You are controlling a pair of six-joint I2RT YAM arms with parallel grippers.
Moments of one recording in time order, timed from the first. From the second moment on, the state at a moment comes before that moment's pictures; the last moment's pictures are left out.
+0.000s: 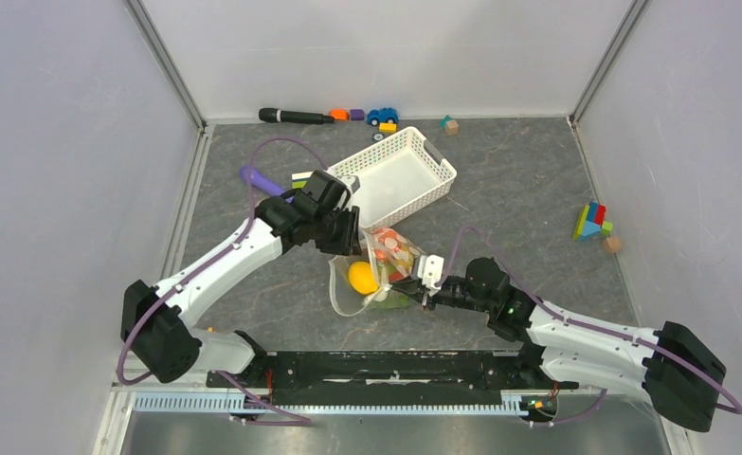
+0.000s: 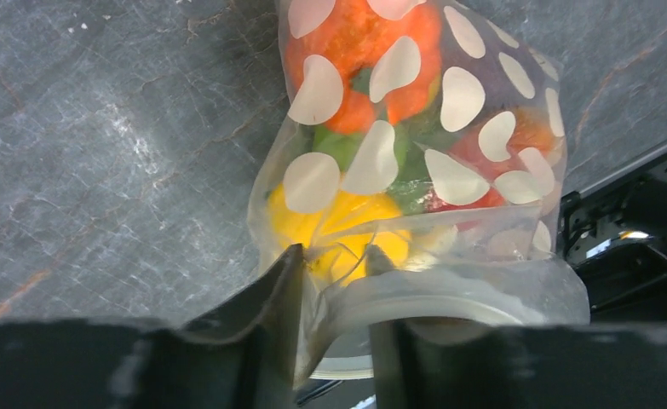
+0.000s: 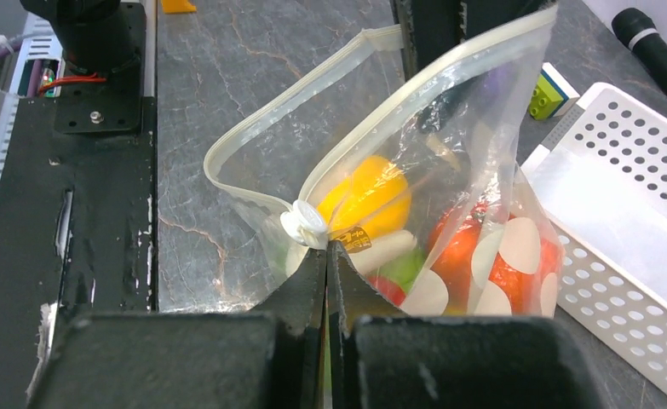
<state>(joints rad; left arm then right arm) -0.67 1.35 1.16 -0.79 0.12 -0.46 0.96 0.94 0.33 0.47 -0.36 -0.24</state>
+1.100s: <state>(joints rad) -0.78 1.35 1.50 -0.67 0.45 0.13 0.49 1.06 0.75 0.04 -0.76 -0.01</state>
